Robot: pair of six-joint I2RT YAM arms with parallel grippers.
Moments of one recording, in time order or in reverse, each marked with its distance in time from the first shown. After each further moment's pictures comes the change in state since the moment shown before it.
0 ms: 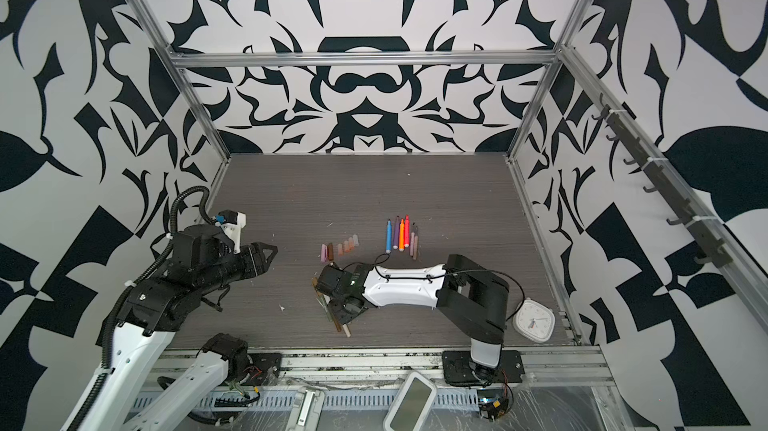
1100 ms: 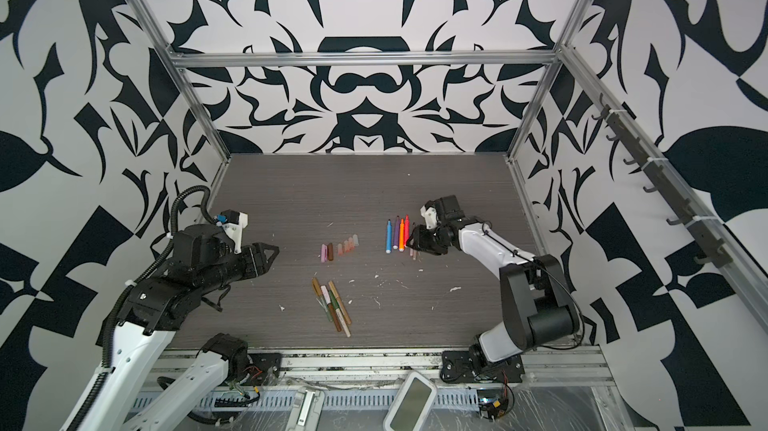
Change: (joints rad) left arm 0.000 0.013 0.002 0.000 0.026 0.007; right arm -0.855 -0.335 -0.264 0.140 -0.433 -0.193
